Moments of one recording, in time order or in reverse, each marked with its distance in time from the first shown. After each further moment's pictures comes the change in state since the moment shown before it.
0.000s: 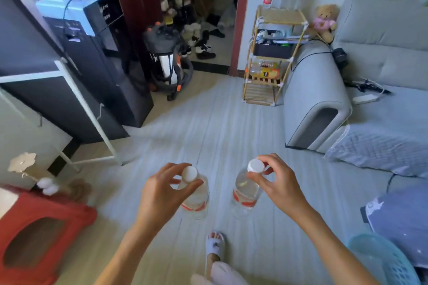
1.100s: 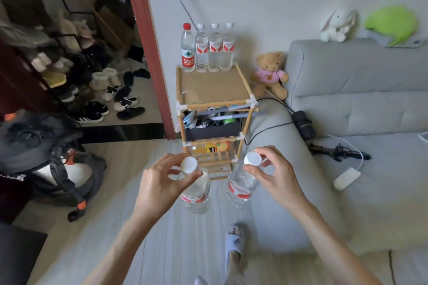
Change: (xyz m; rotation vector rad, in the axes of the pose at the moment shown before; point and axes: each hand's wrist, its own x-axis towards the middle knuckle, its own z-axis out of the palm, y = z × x) left_hand 0.804 0.132 0.344 -0.069 -0.213 0.164; right_hand 0.709 0.323 -0.227 -0.037 0.261 0.084
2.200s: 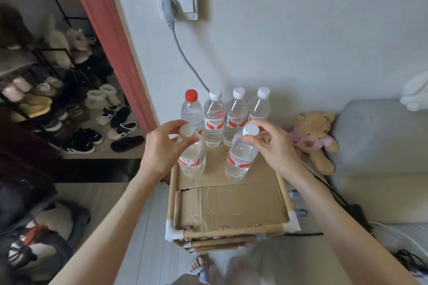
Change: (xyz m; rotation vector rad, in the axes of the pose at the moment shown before) left_hand 0.511 -0.053 0.041 0.026 0.110 -0.074; right_hand 0.503 0.116 0.057 -0.003 -0.053 0.067
